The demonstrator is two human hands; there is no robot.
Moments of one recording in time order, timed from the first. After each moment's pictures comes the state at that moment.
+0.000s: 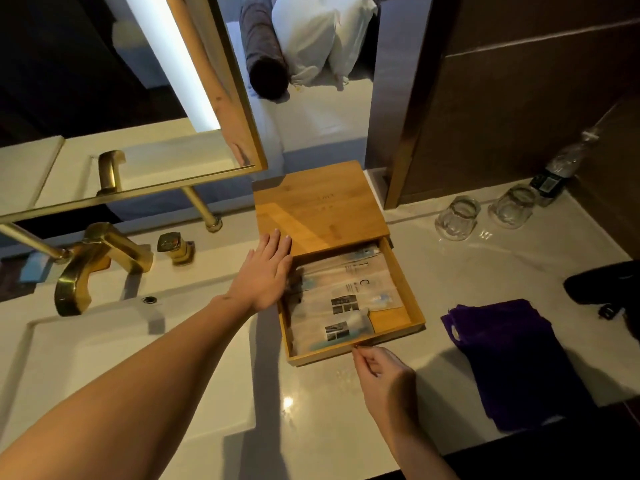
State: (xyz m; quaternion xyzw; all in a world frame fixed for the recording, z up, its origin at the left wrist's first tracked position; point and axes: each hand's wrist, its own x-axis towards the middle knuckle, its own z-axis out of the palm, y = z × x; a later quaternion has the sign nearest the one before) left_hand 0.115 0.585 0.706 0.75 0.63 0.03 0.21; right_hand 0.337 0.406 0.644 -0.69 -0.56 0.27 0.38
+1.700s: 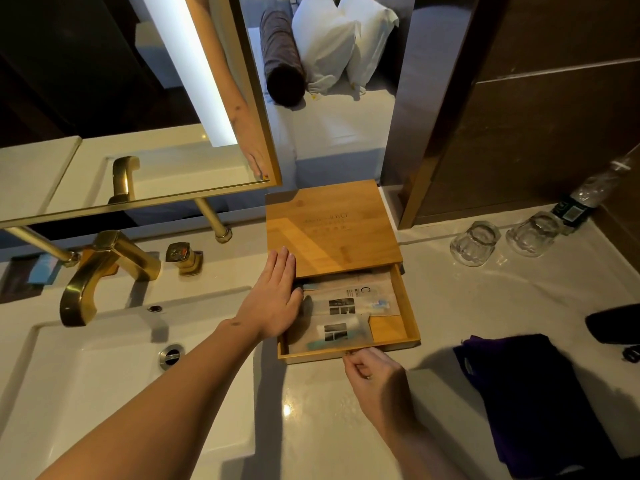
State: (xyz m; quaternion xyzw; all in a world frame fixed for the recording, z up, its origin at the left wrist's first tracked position) left_hand 0.109 0.584 0.699 0.73 0.64 0.02 0.22; right_hand 0.330 0.462 0.649 -0.62 -0.66 0.28 0.33
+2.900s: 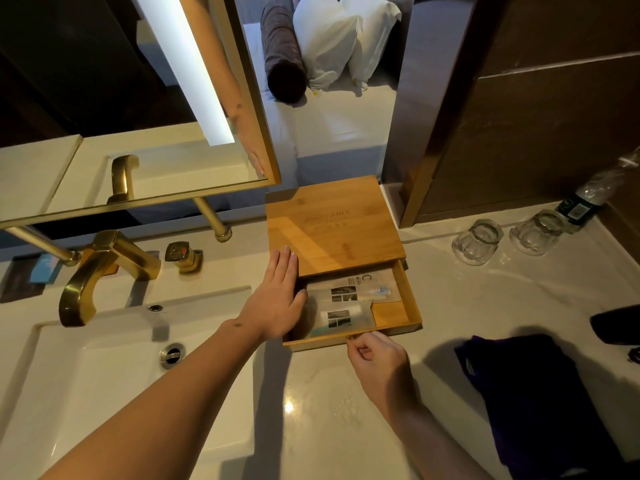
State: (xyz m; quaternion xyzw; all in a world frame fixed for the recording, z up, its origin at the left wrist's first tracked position) left_hand 0.115 0.582 0.698 0.73 0.64 0.04 0.24; right_hand 0.339 0.482 0.647 -0.63 -0.66 0.28 0.29
